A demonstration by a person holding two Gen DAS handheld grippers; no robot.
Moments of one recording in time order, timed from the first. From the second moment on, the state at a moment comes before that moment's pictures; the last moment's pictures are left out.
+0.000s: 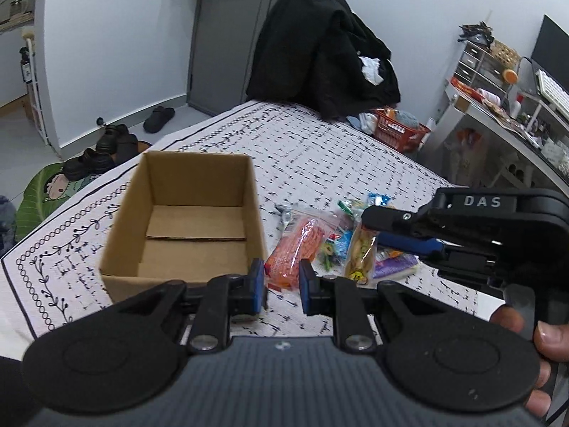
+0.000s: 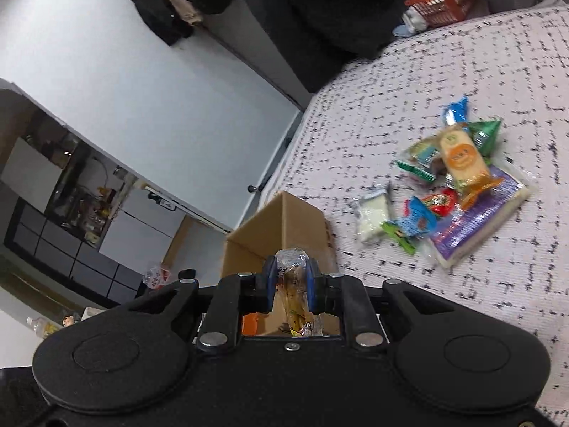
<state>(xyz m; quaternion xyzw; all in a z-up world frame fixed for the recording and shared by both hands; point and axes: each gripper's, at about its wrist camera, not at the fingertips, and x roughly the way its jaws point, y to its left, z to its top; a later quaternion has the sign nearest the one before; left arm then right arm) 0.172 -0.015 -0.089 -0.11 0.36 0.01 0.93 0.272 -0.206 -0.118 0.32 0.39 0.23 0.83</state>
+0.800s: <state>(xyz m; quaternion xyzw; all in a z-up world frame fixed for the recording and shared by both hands) 0.199 0.062 -0.107 -0.15 0.37 0.07 0.91 0.294 -0.117 -0.128 0.29 0.39 0.27 0.83</state>
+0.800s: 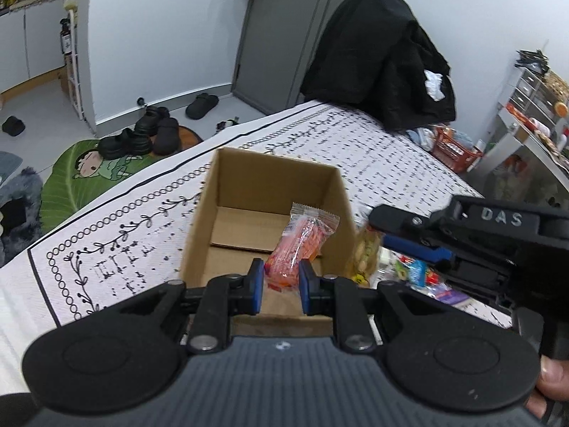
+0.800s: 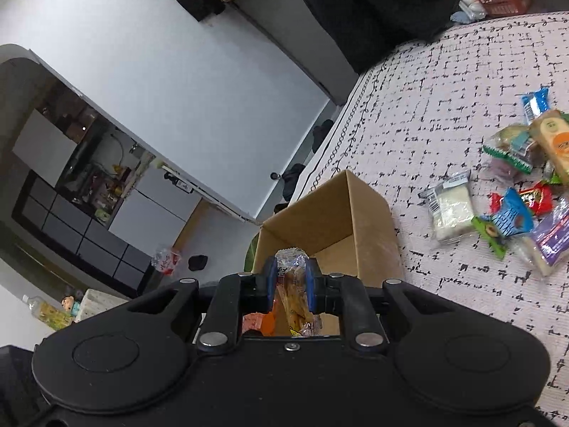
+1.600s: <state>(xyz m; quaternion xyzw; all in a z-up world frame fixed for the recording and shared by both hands) 0.188 0.094 -0.089 -0.16 0.40 0.14 0.89 0.293 -0.105 -0.129 0.30 0.42 0.27 0.81</state>
